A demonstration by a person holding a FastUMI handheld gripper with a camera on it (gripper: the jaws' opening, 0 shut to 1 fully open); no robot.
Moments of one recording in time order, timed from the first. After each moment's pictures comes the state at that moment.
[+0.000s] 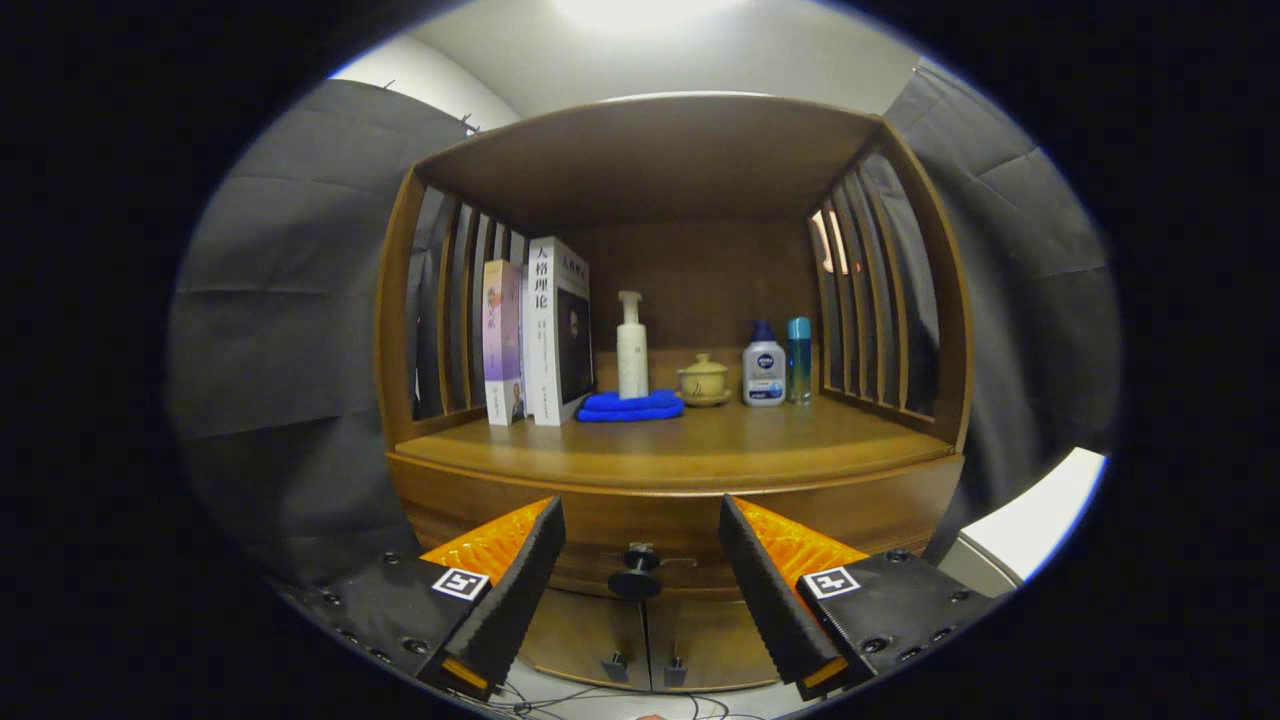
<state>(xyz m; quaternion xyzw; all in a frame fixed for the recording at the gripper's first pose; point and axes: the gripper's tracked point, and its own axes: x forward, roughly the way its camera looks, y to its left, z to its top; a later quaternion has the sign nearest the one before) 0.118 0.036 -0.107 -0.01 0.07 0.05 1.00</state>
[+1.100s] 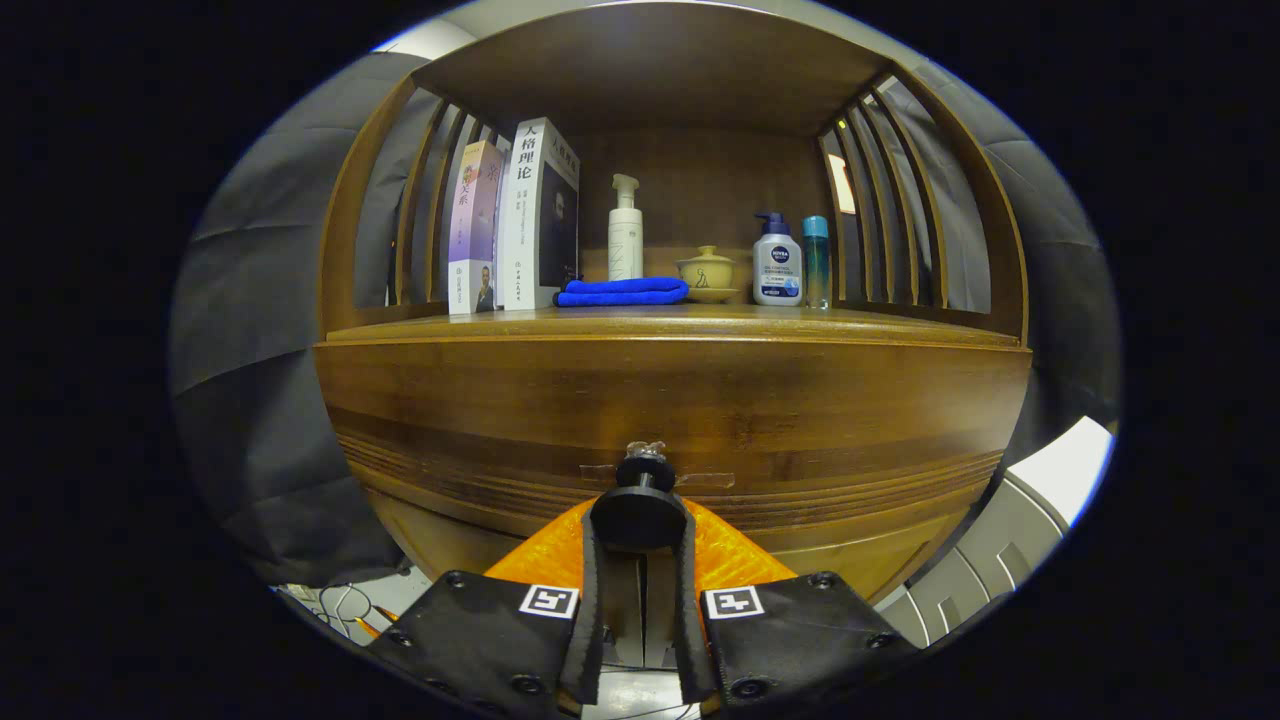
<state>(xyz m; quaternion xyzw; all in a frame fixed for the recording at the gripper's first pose) 0.157 0.039 -0.210 -0.03 0.15 0.02 0.99</state>
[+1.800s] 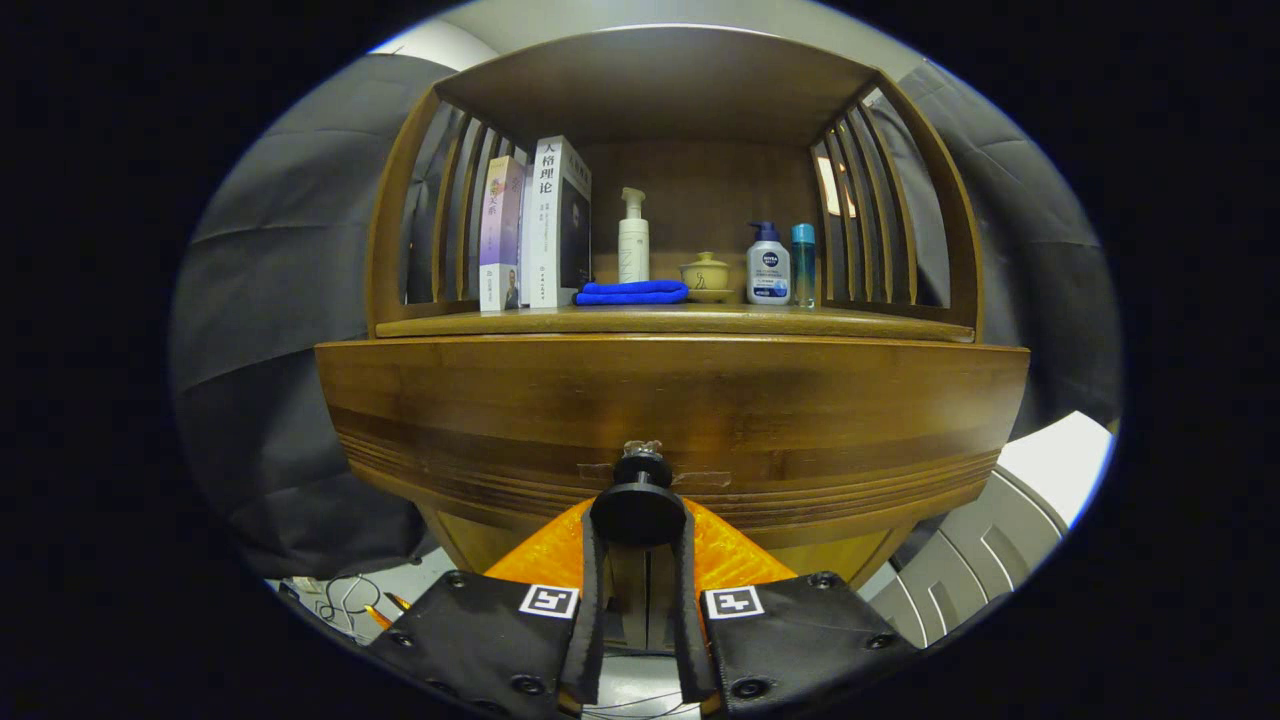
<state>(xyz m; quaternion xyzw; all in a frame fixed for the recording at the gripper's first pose) 0.092 0.039 -0.206 -0.03 0.14 0.03 0.99</state>
